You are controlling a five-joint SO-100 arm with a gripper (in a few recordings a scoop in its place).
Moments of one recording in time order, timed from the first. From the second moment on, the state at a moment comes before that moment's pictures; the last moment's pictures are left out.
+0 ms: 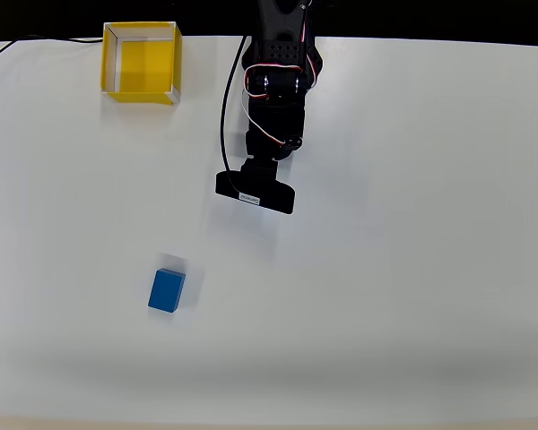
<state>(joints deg) 0.3 190.3 178.7 77.1 -87.2</state>
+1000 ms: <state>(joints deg) 13.8 147.0 139.7 64.2 -85.4</state>
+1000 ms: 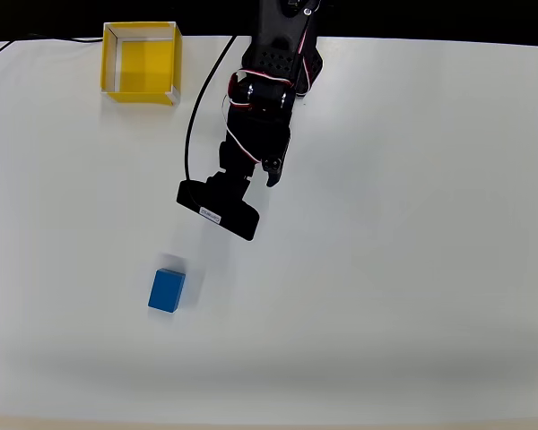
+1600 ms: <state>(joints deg) 28.8 93.2 109.9 35.0 -79.7</state>
